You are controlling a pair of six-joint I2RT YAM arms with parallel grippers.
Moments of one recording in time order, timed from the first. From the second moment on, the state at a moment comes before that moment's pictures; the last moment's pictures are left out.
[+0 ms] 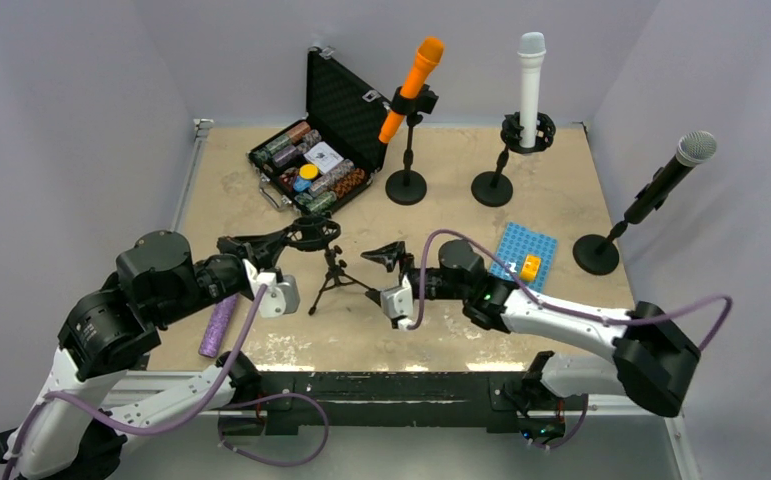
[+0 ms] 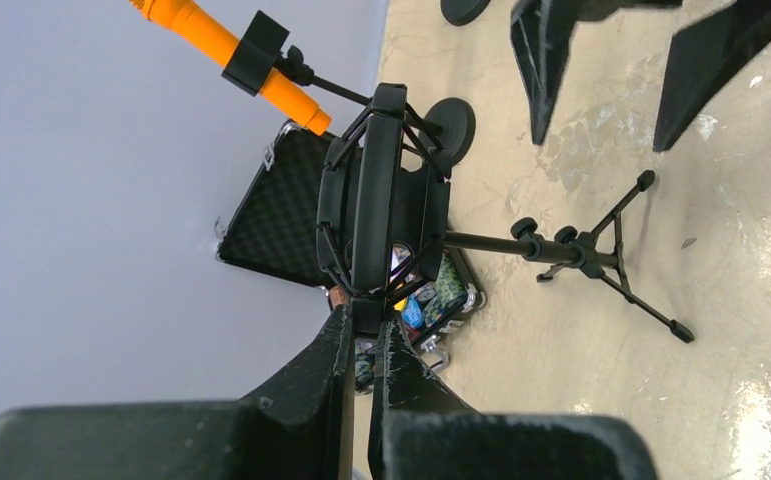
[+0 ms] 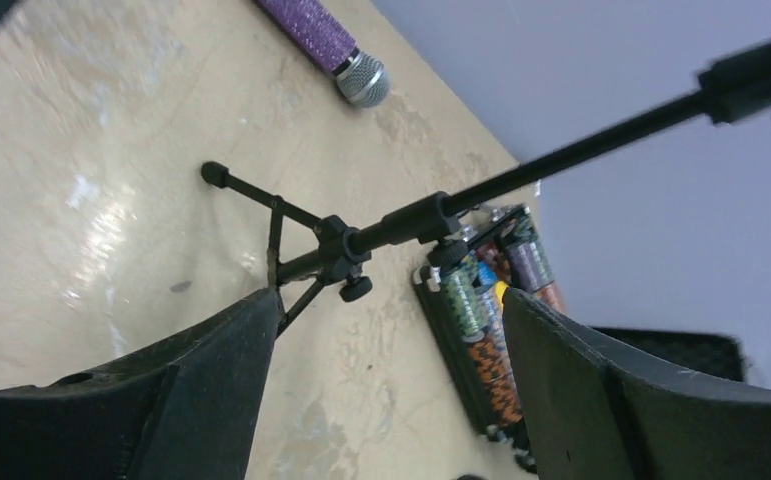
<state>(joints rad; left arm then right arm) -0.80 0.70 1.36 -0.97 0.07 0.96 0.93 1.28 0.59 0.50 -0.53 -1.03</state>
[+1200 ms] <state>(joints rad) -0.80 0.70 1.34 -0.98 0.21 1.25 0.64 1.85 1.13 0.29 -1.18 0.88</state>
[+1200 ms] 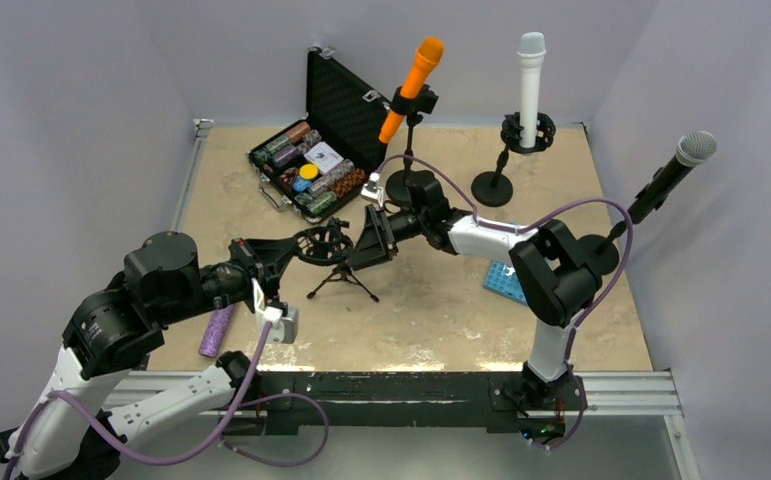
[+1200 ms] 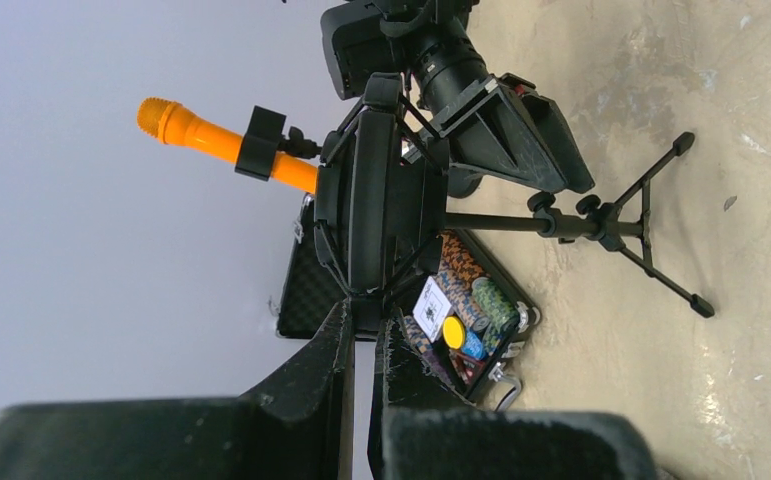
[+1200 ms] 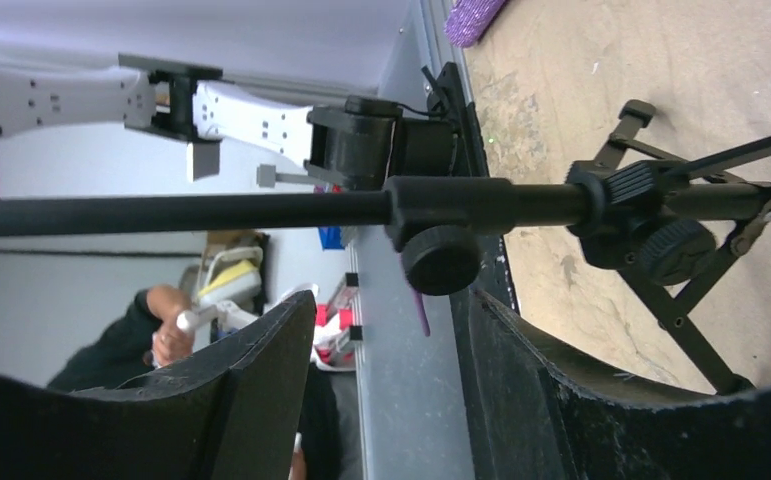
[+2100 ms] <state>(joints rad) -0.80 0.69 1.34 -1.00 0.22 1.29 0.60 1.88 1.12 0.37 -1.06 1.04</state>
